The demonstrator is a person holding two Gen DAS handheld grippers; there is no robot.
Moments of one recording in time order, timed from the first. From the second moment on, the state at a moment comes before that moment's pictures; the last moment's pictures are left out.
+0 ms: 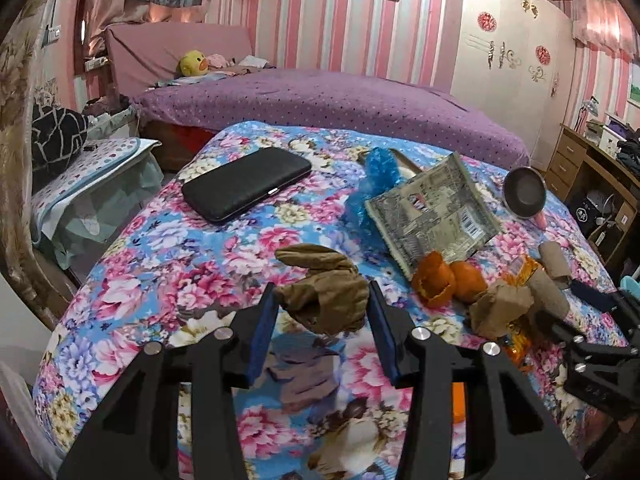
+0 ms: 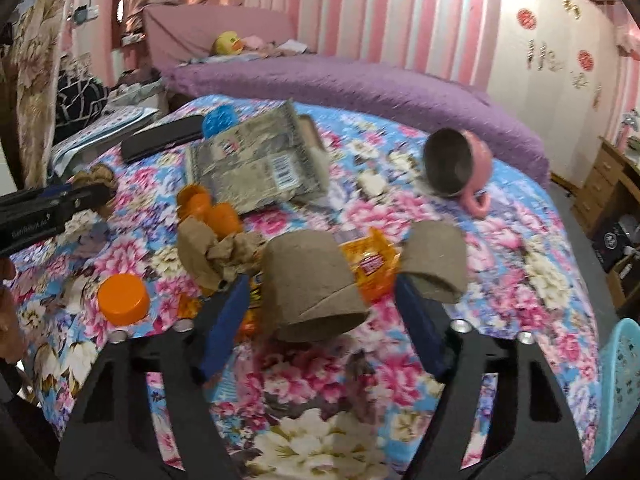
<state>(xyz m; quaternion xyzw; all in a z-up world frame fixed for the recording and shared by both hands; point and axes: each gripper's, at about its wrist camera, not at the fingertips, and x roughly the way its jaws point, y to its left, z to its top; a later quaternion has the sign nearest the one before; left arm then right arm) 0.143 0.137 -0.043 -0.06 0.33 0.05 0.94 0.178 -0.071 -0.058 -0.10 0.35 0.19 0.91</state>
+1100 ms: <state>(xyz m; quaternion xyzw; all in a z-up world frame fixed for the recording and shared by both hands) 0.124 0.043 -0.030 -0.03 0.30 0.03 0.95 0.144 -0.223 -0.018 -0.04 0.29 0.11 0.95</state>
